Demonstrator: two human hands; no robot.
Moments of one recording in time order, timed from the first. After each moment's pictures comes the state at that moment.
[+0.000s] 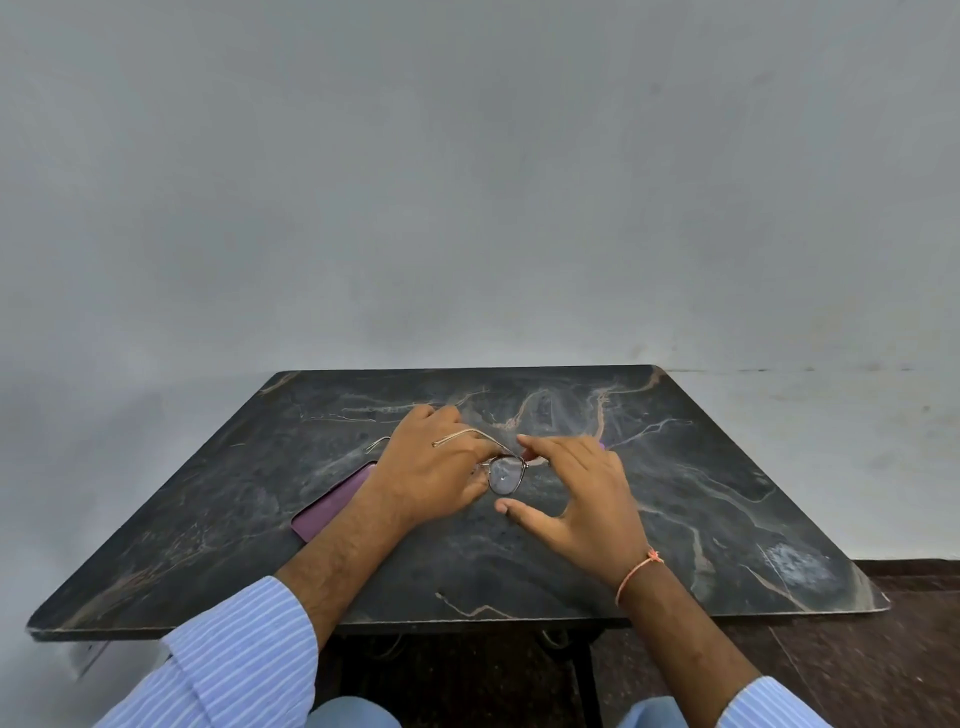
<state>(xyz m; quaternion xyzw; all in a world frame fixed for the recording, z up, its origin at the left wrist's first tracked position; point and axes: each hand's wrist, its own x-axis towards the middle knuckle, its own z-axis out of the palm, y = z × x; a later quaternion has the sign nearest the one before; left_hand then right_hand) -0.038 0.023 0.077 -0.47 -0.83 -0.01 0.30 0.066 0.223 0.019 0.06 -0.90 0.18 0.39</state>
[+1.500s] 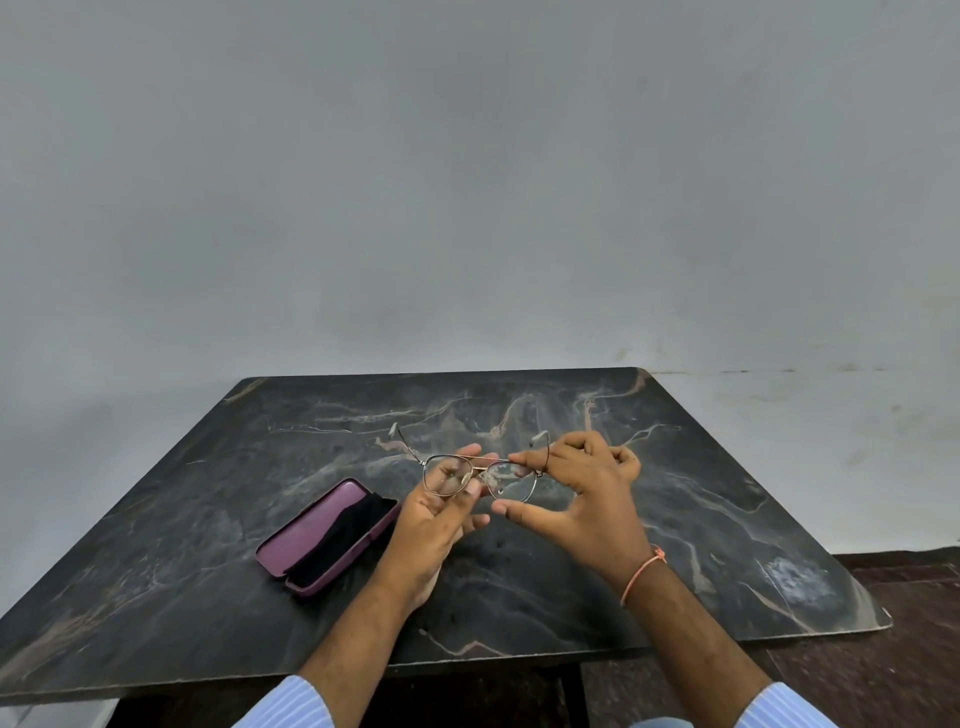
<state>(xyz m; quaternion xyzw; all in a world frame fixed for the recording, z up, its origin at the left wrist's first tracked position) -0.034 0.050 -0.004 -0.21 -0.56 -0.78 -0.15 0.044 0.239 0.024 0.02 -0.89 0.24 0.40</state>
